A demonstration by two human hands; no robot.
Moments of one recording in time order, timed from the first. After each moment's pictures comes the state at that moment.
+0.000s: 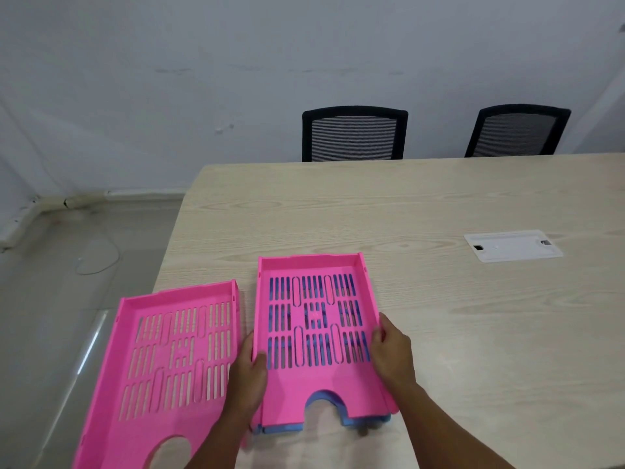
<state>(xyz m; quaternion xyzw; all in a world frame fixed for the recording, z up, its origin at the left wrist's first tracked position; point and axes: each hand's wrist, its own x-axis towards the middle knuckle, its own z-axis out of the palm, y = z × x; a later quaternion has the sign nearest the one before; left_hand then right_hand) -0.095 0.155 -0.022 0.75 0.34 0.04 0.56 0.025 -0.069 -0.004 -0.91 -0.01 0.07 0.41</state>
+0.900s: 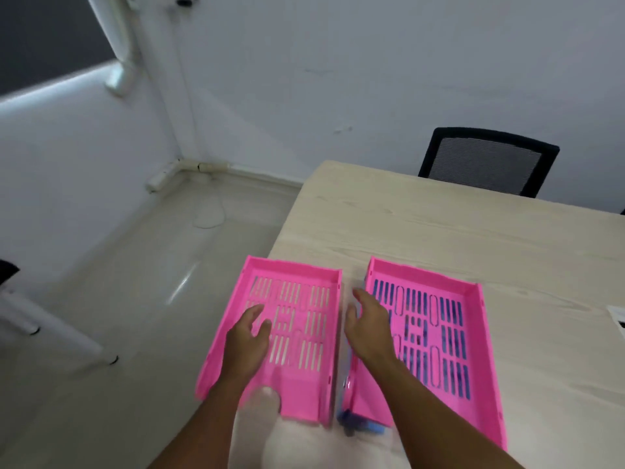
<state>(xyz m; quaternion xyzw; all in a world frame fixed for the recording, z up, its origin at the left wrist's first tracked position) -0.200 0.297 -0.003 0.72 0.43 0.20 0.51 -0.036 0.143 0.024 -0.87 -0.25 0.10 0.41</state>
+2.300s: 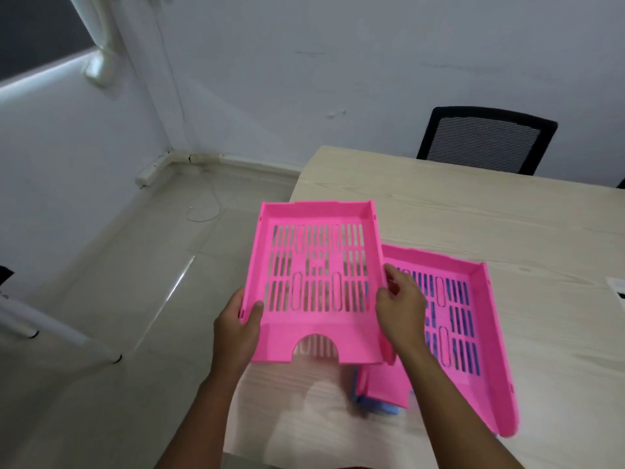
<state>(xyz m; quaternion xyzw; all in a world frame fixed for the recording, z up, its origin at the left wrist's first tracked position) -0.220 0.308 0.033 0.72 0.41 0.25 0.50 -0.034 0.127 0.057 -0.85 -0.15 0.04 0.50</state>
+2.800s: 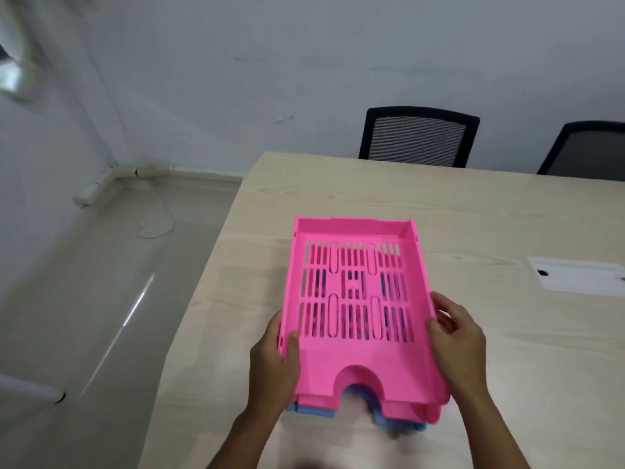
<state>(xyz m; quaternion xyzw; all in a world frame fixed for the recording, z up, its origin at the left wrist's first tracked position) -0.135 0.154 0.025 0.78 0.31 0.24 0.50 0.016 -0.065 0.072 -0.83 -0.03 0.01 0.56</state>
